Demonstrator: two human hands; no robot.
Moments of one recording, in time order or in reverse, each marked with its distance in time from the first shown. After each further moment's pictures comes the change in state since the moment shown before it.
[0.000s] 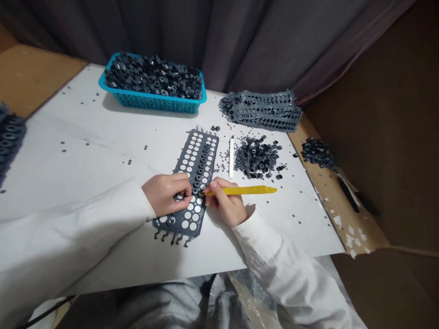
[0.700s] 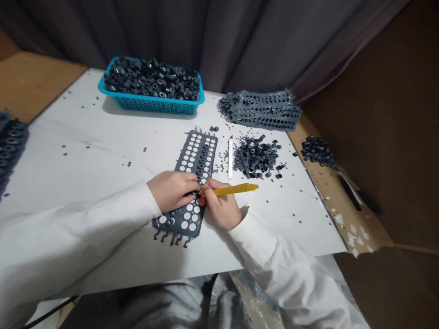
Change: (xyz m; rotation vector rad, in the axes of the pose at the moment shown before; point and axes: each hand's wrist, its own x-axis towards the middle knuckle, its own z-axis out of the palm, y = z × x) left_hand 0.023 0.004 -0.009 0.203 -0.291 0.077; right_hand 0.002 -0.014 0.011 -0.284 0.009 -0.008
